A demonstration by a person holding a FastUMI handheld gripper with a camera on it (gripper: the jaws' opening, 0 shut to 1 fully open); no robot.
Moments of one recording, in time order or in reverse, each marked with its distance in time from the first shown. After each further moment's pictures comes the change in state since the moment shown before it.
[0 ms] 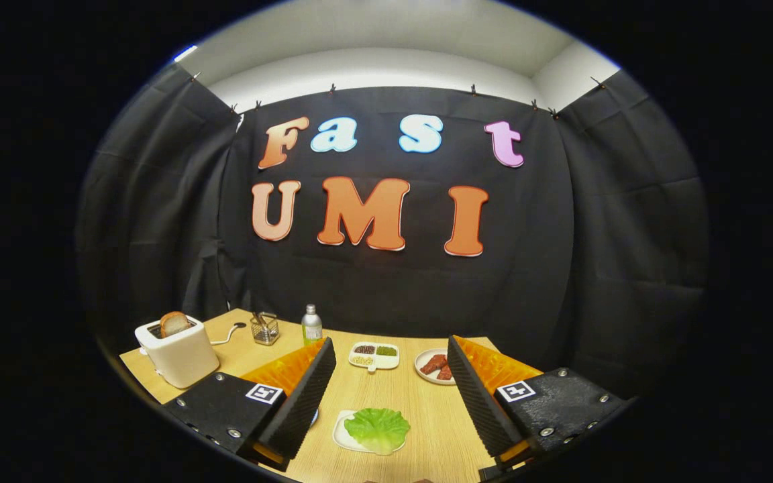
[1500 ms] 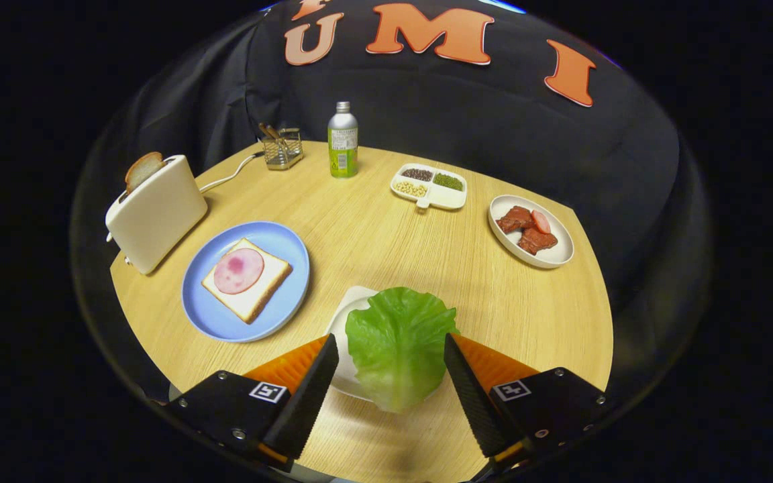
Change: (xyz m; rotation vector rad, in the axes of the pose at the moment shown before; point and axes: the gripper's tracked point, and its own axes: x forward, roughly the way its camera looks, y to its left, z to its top) arm 0.093 0.032 -0.242 -0.184 0.761 0.246
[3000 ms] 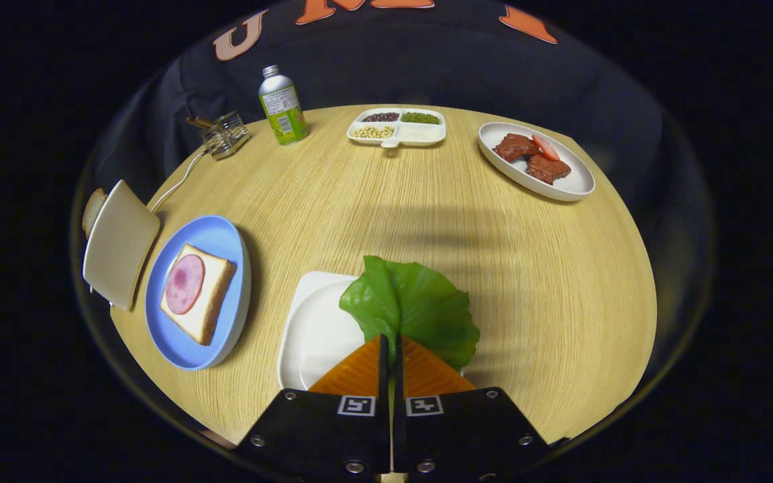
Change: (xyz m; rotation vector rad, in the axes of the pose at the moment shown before) arm 0.062 -0.012 -0.022 0.224 0.126 0.006
